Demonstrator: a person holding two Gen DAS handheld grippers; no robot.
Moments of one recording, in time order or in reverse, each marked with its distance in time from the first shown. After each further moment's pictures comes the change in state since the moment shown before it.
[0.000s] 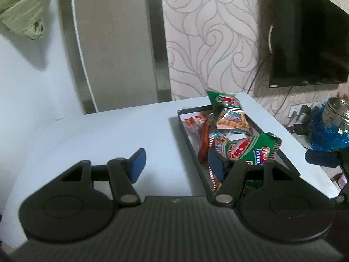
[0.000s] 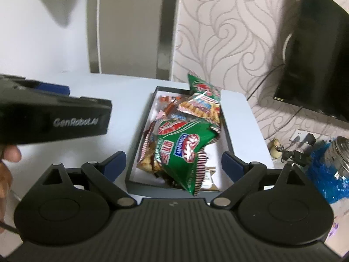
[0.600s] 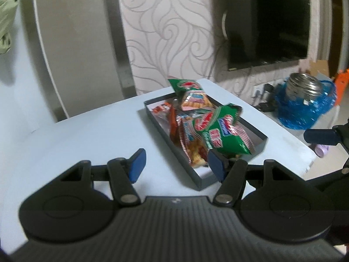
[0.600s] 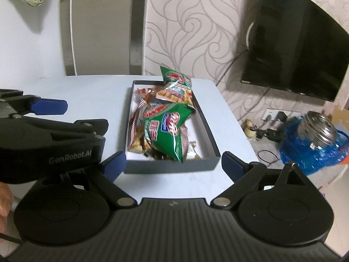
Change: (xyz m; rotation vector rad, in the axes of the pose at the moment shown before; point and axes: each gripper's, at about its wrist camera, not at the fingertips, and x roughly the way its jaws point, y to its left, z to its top) left arm -0.033 0.004 -0.029 0.162 0.010 -0.211; right arm -0.054 0.025 -0.023 0.110 0.034 -0.174
